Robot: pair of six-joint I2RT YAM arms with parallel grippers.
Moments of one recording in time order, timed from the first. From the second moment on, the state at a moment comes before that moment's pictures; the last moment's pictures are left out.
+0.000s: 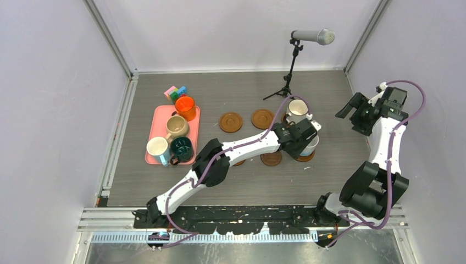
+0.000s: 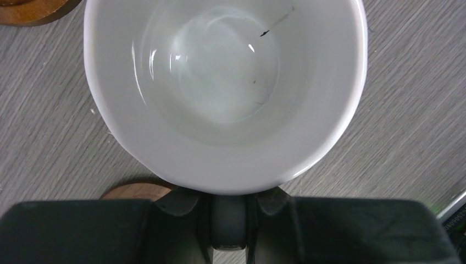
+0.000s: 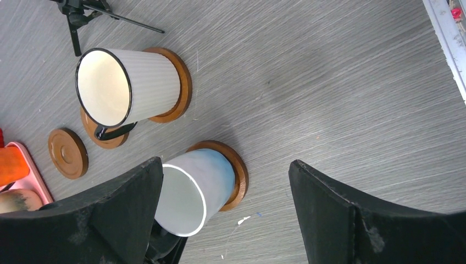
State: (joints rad) left arm -1.15 2.48 2.31 -0.74 -0.07 -0.27; right arm -0.53 1.37 1.21 -0.75 -0.36 0.20
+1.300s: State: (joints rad) left arm -1.19 2.45 2.21 -0.66 -0.13 -0.31; right arm -0.53 1.37 1.20 -0.73 -0.37 0.21
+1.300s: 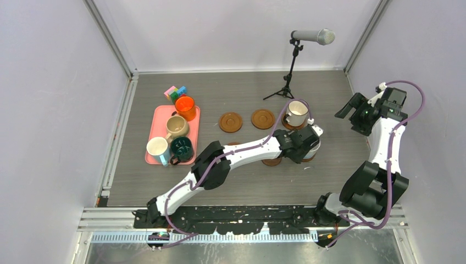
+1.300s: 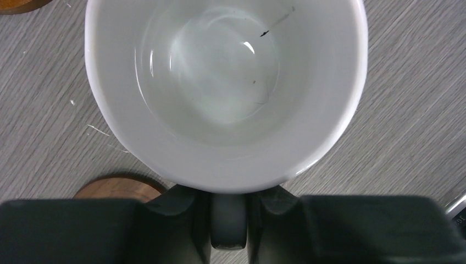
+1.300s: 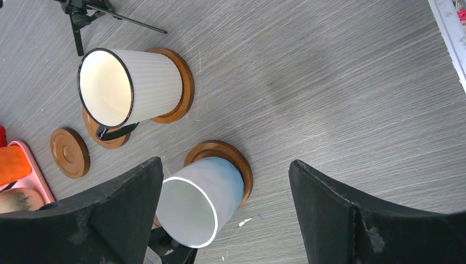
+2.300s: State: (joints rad) left arm -1.10 2.01 1.98 -0.69 -0.07 -0.11; right arm -0.51 1.36 1.28 -0.81 -0.48 0.08
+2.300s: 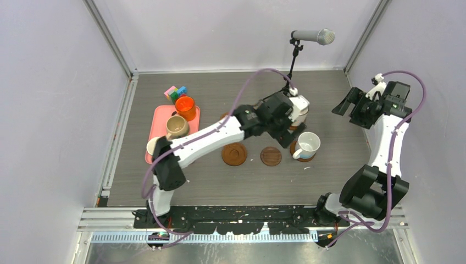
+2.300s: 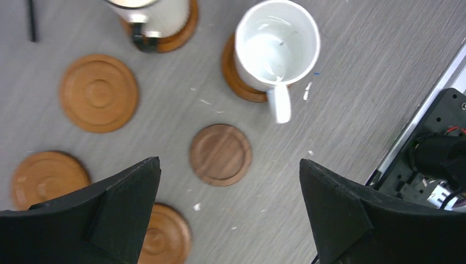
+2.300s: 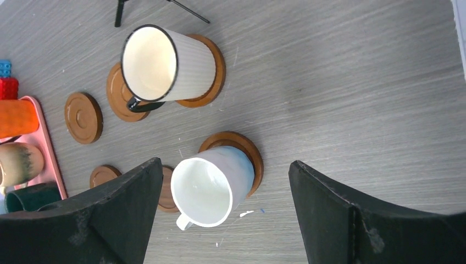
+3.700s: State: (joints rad) left arm 0.28 1.13 1.18 -1.27 0.32 0.42; right arm -0.33 1.44 1.34 -0.78 -0.52 0.05
